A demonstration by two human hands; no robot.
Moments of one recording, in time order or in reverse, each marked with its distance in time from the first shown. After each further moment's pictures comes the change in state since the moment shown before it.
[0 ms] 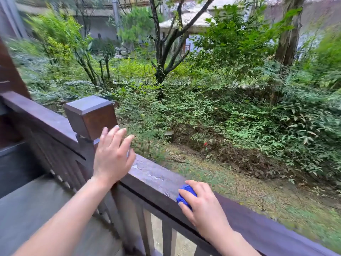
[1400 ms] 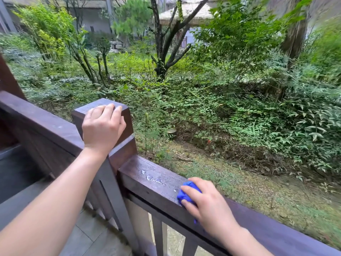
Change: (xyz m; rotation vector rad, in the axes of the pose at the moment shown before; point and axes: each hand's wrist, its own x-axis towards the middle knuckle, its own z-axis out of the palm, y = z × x) left_hand 0.084 -0.141 0.050 0.335 0.383 0.080; right_hand 0.086 -0.040 0.047 0.036 -0.069 0.050
